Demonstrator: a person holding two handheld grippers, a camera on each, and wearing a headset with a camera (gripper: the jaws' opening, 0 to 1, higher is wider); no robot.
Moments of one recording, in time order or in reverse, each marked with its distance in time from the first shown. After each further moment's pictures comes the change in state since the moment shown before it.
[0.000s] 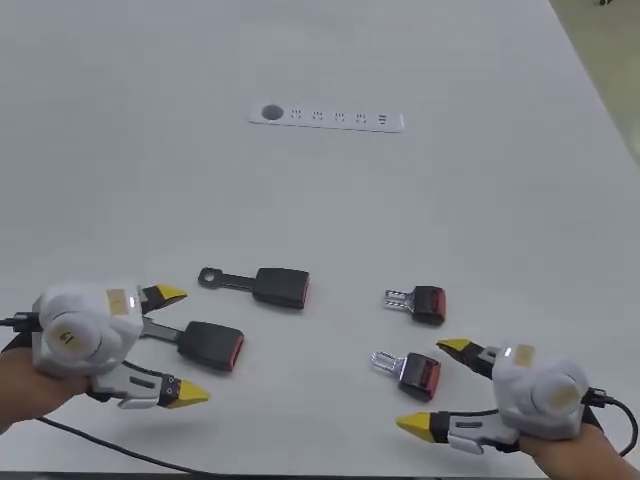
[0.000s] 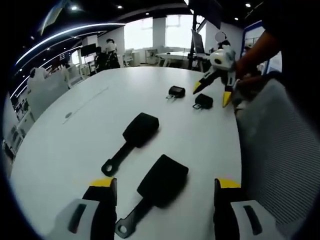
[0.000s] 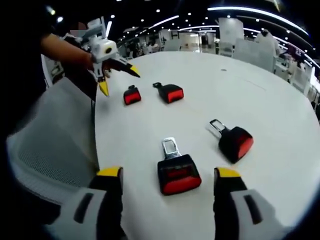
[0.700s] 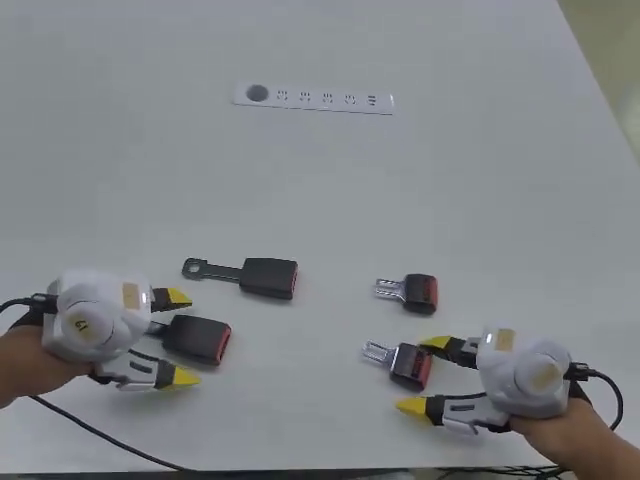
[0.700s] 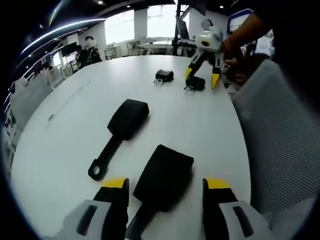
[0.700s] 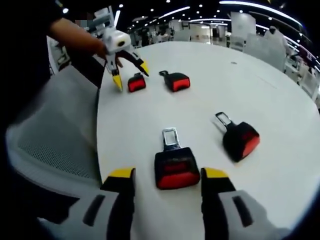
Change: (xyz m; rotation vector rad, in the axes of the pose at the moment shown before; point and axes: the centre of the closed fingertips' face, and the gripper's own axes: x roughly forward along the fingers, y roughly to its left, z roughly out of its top) left arm 0.028 0.001 -0.026 0.105 0.105 -0.105; right arm 0.003 0.000 -0.013 -0.055 0.096 0.057
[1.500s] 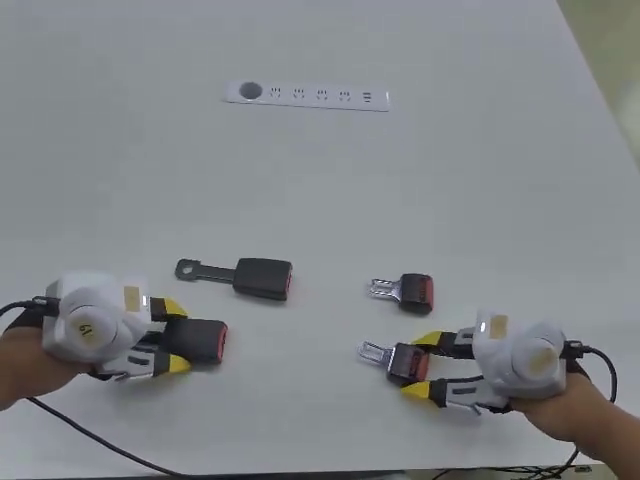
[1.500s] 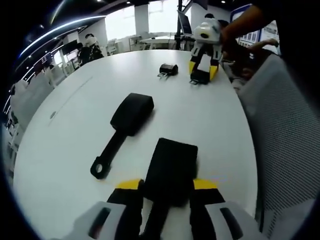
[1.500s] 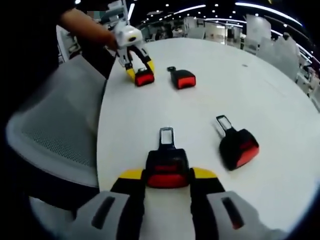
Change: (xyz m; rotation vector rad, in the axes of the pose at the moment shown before) left arm 0.002 0.005 0.004 -0.008 0.025 0.037; right arm 0.001 -0.013 -0.002 -0.112 0.062 0.089
